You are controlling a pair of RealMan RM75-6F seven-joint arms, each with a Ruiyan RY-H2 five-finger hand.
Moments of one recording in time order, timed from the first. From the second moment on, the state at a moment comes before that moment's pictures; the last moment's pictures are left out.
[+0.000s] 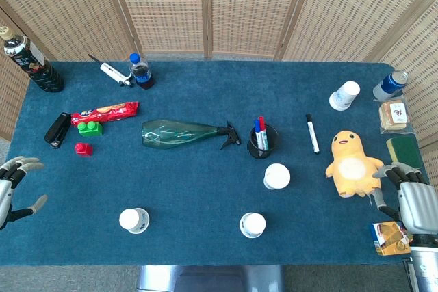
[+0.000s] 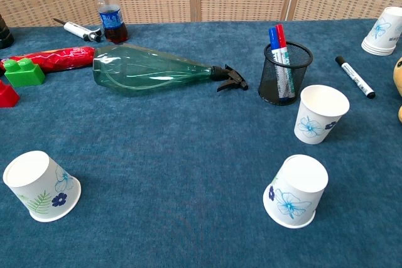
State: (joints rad) left arm -0.09 -0.99 -0.03 -1.74 1.51 1.47 -0.10; right arm 0.09 -1.08 0.11 -1.70 -1.44 1.47 0.03
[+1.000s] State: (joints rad) left arm -0.42 -0.87 -0.17 -1.89 1.43 1.11 0.03; right arm 0.06 -1.08 0.11 -1.69 -1.46 1.52 0.08
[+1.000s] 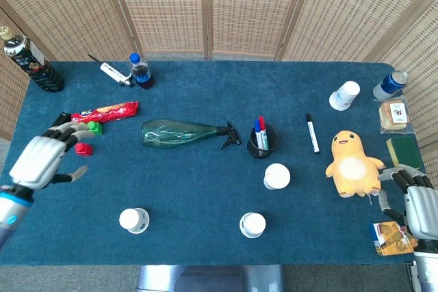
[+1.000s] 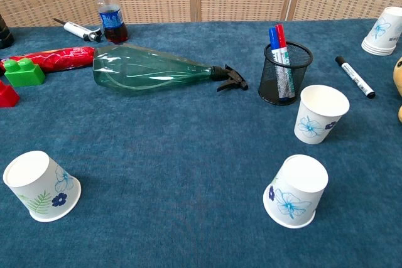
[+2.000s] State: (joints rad) left arm -1.15 -1.39 -0.25 -1.59 0.52 0.83 0.70; right arm 0.02 -1.09 0.11 -1.61 -1.45 1.55 0.18
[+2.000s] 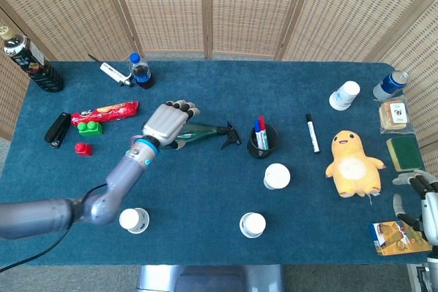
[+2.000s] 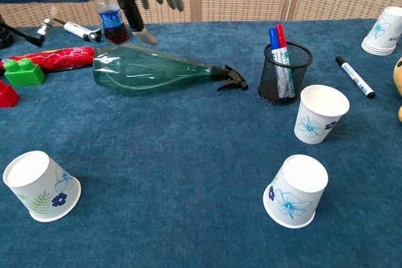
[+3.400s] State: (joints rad) left arm -1.41 -1.91 -0.12 -0.80 0.24 0.61 0.89; right arm -0.06 -1.04 0.13 -1.65 -1.43 1.65 0.23
